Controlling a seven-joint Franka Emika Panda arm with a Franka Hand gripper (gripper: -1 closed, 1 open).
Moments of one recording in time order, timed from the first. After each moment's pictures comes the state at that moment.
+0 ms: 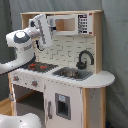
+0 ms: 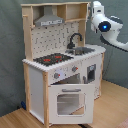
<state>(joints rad) -0.95 -1.21 0.86 -2.20 -0.59 2.71 0.46</state>
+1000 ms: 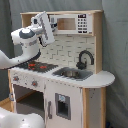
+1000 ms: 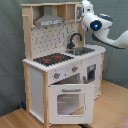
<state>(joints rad) -1.13 -1.11 0.98 -2.00 -0.59 2.80 0.46</state>
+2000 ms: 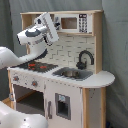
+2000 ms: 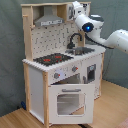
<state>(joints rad) -1.34 -1.11 1.08 -1.84 -0.59 2.90 0.44</state>
